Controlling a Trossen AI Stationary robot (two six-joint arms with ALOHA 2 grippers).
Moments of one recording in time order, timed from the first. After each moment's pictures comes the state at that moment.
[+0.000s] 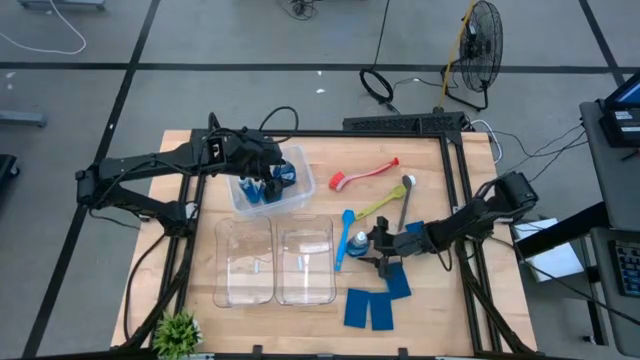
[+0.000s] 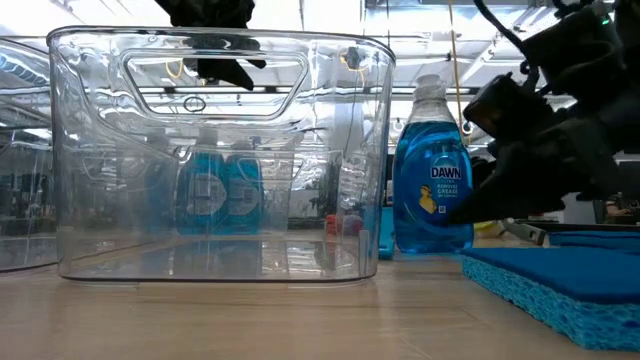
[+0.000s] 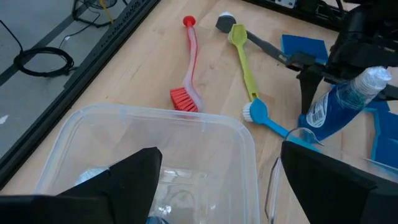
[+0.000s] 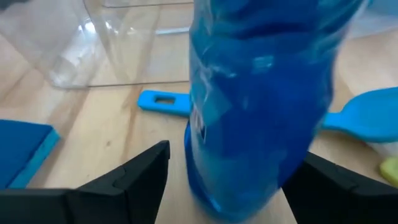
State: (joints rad) left arm 0.28 1.24 1.12 -0.57 0.02 -0.14; right arm 0.33 1.68 0.31 0.87 0.28 0.20
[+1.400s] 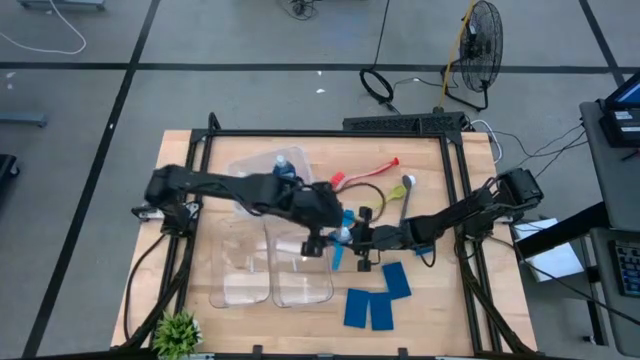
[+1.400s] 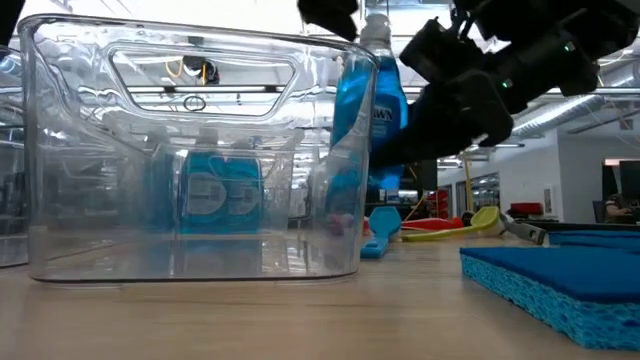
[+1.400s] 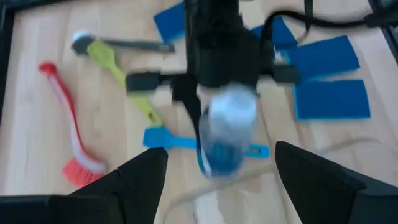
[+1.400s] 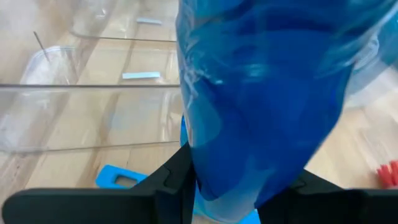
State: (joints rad) left arm -0.13 1.85 1.84 -0.90 -0.06 0.09; right arm 0.26 1.61 0.62 0.48 0.34 0.01
